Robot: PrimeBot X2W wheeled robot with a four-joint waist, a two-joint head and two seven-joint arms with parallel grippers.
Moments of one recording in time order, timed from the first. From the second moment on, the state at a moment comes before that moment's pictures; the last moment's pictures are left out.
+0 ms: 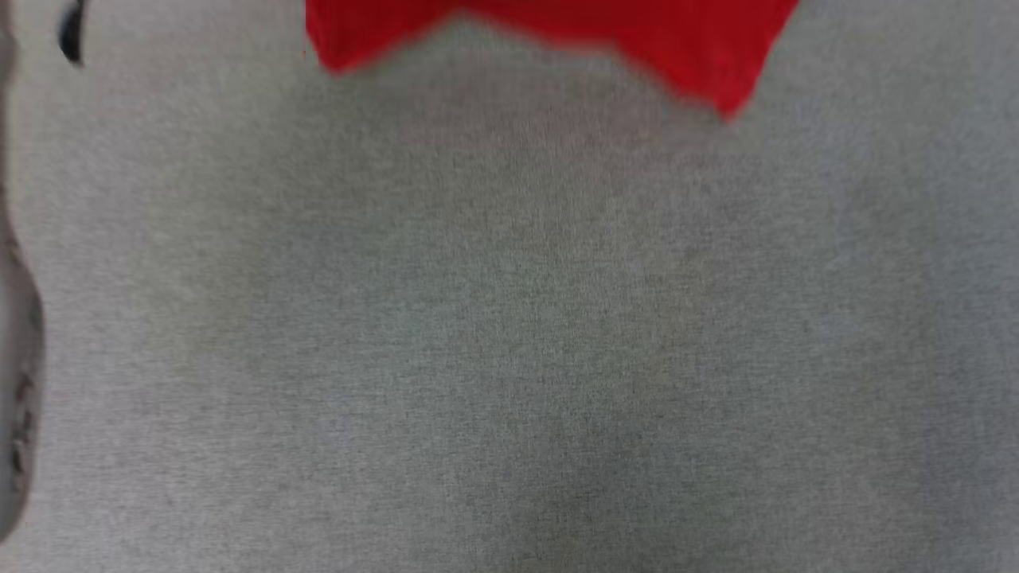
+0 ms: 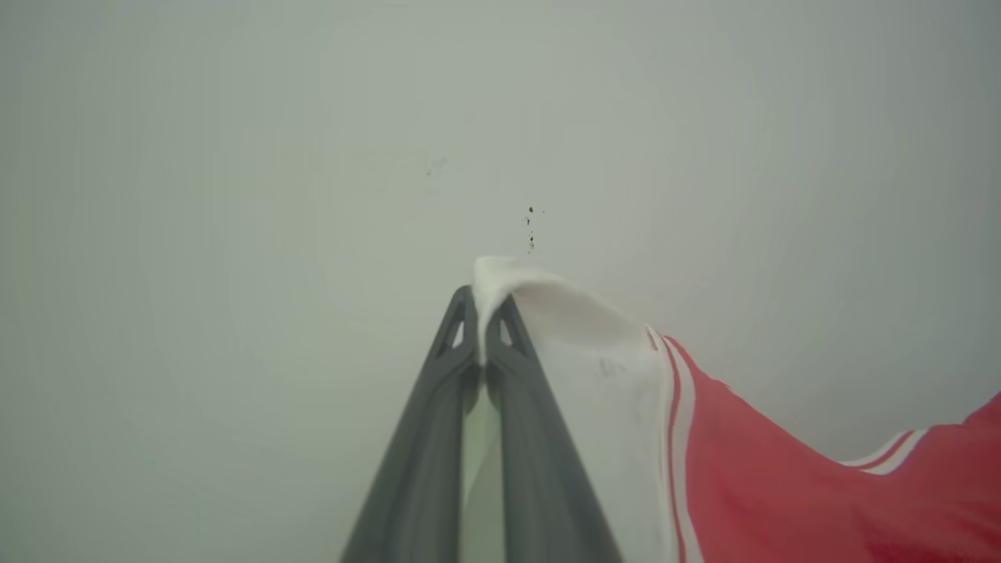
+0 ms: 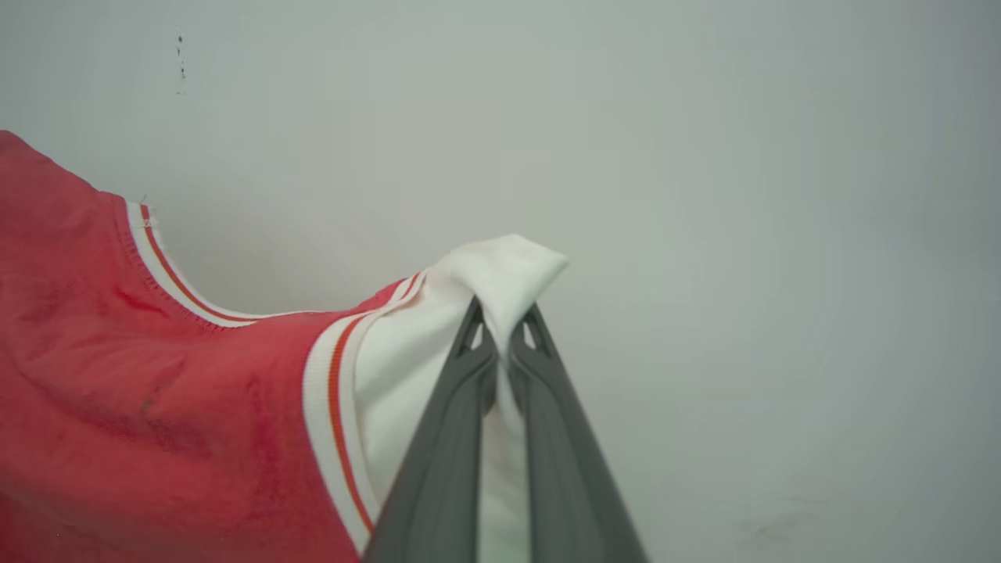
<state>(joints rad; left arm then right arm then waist) -1.64 0.31 -0.31 0.78 -0.45 -0.03 -0.13 -1.45 -0.32 0.08 0.55 0.25 0.13 0.23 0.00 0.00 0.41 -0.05</state>
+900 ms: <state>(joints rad) -1.71 0.26 -0.31 1.07 -0.53 -0.11 -0.21 -1.65 -0.28 0.29 0.89 0.35 0.13 0.04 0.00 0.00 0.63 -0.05</state>
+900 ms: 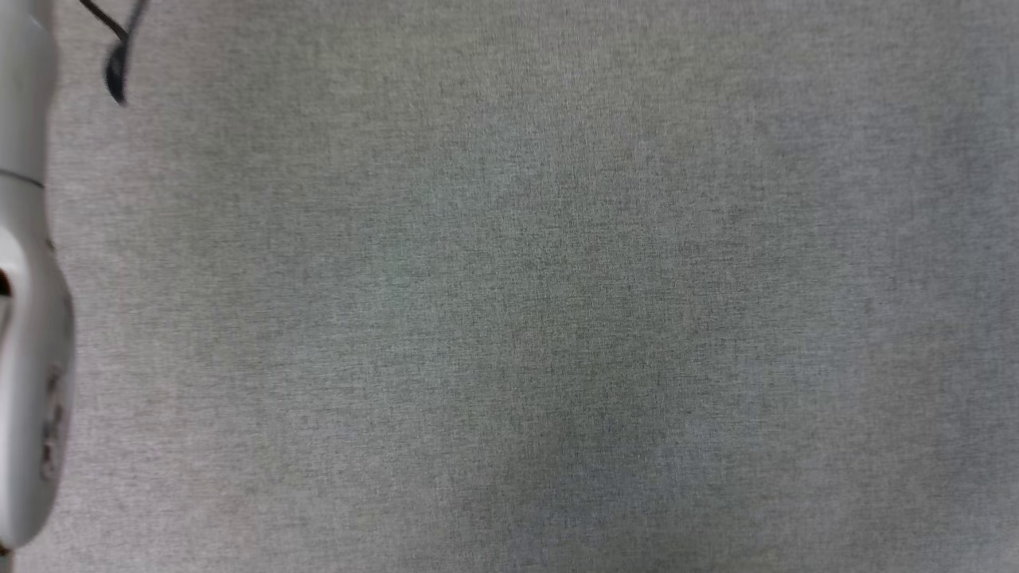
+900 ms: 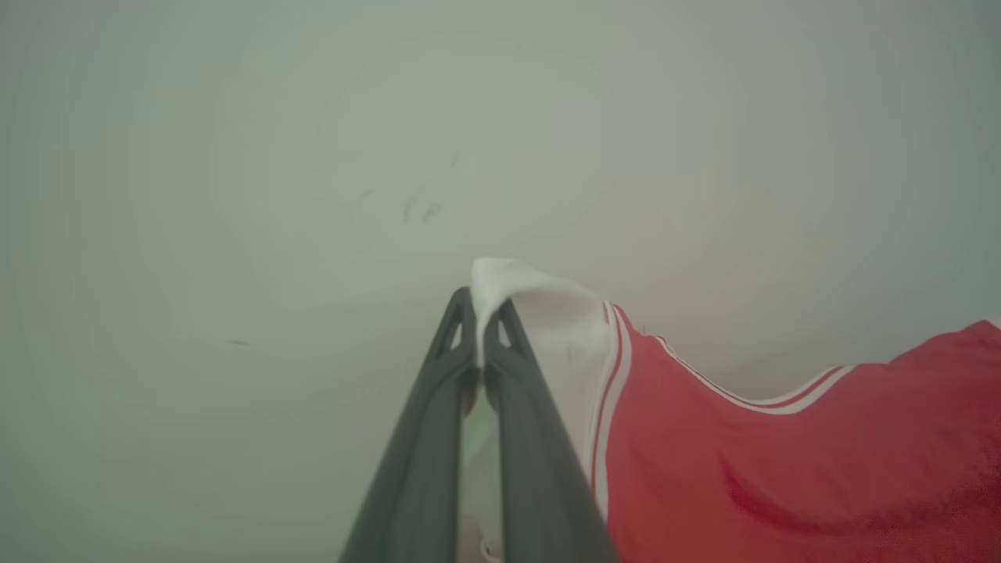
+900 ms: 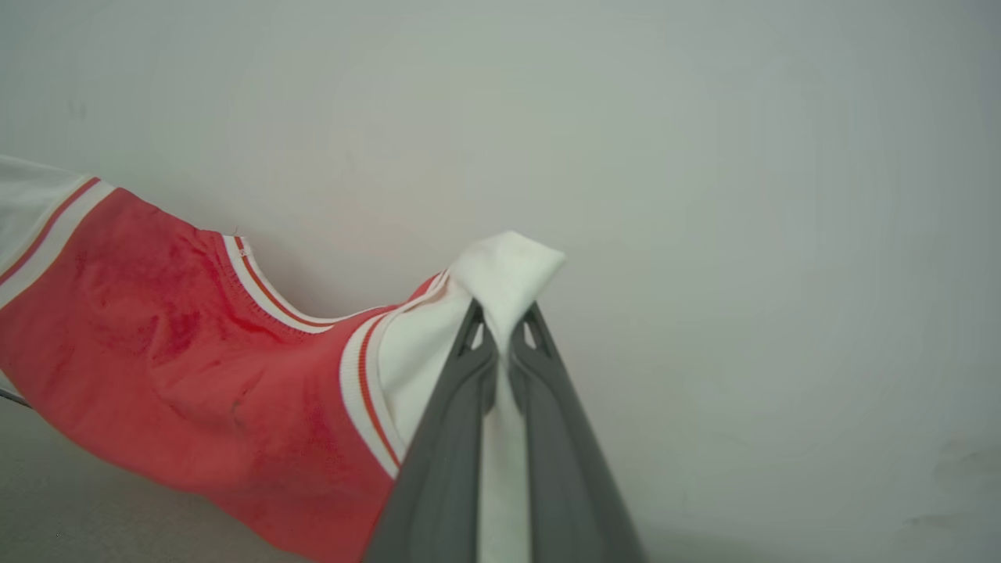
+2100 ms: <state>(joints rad) -0.49 0.33 -0.32 0.81 -0.72 -0.06 -0.25 -0.36 -0.40 0.27 0.47 0.56 0.13 0.11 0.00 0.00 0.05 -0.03</state>
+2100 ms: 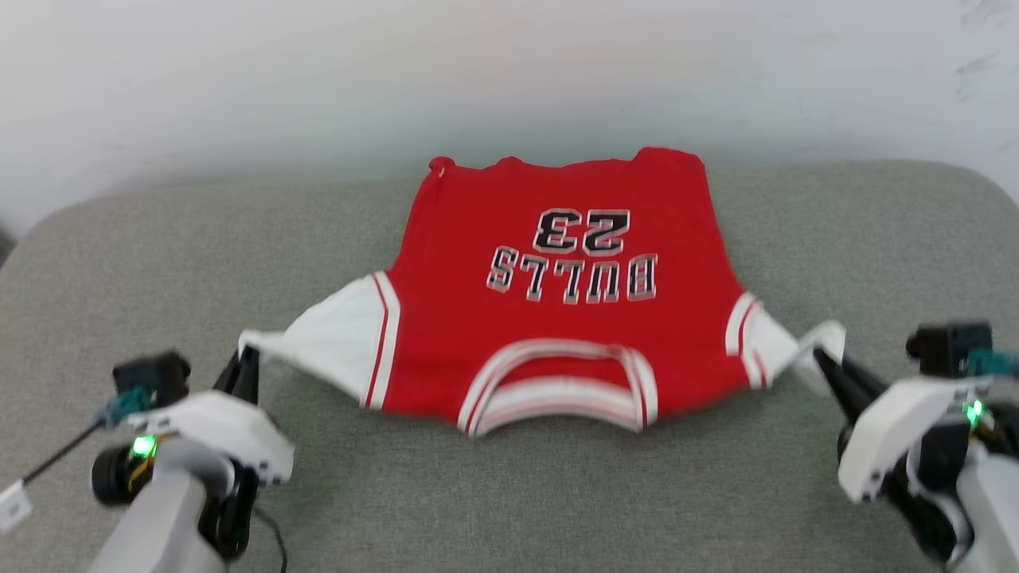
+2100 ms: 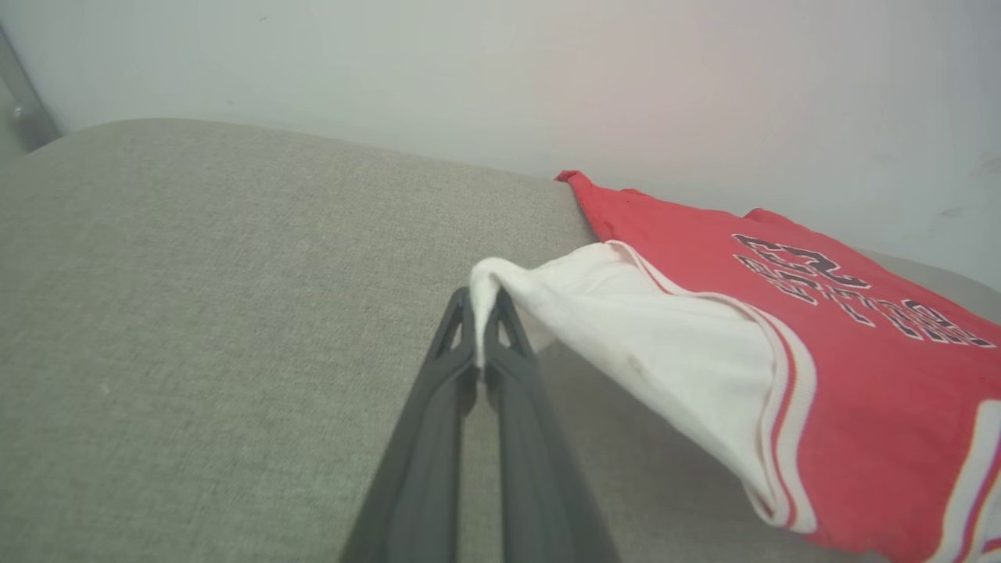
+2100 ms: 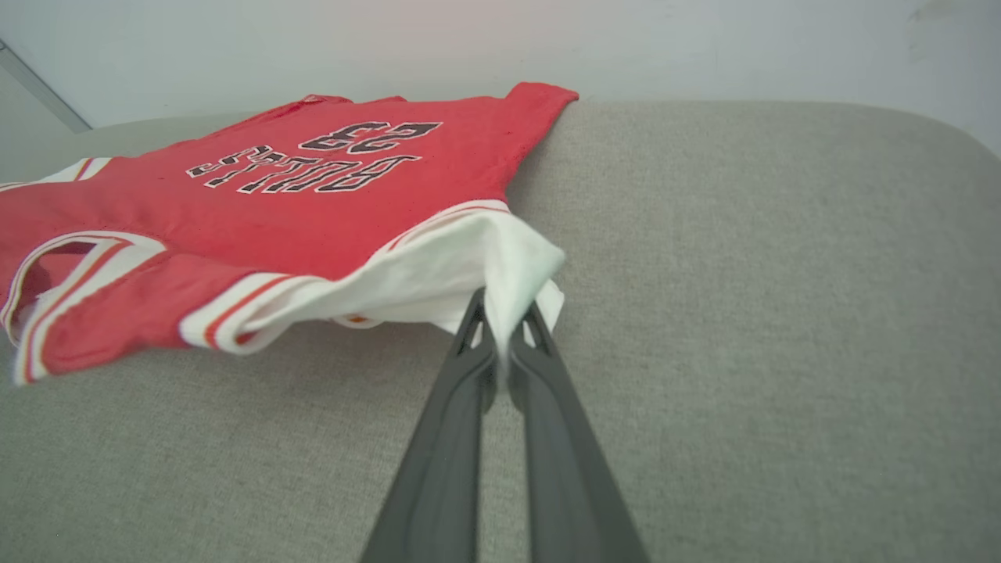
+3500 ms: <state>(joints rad) -0.15 0.37 -0.40 -0.10 -0.63 0.24 -0.11 -0.74 -0.34 -0.14 0.52 0.37 0.13 0.44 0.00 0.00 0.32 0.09</state>
